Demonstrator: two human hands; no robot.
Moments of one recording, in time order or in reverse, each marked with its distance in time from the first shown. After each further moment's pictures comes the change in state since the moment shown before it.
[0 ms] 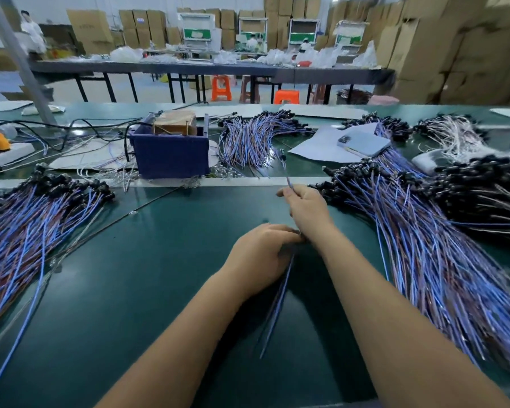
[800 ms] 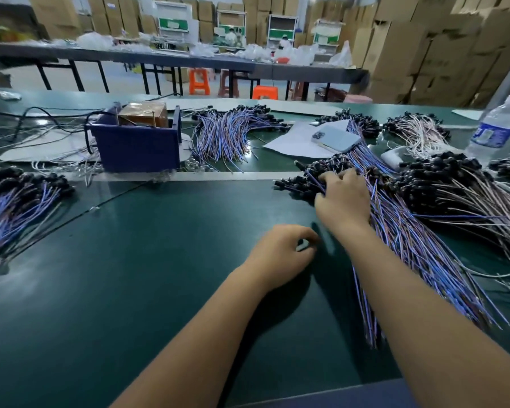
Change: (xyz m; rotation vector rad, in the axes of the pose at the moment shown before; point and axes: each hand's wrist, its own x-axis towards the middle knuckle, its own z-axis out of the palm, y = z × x) left_hand 0.031 0.037 0.054 -0.221 -0.104 -0.129; right_hand -0.009 0.021 -0.088 -0.875 0.269 0.005
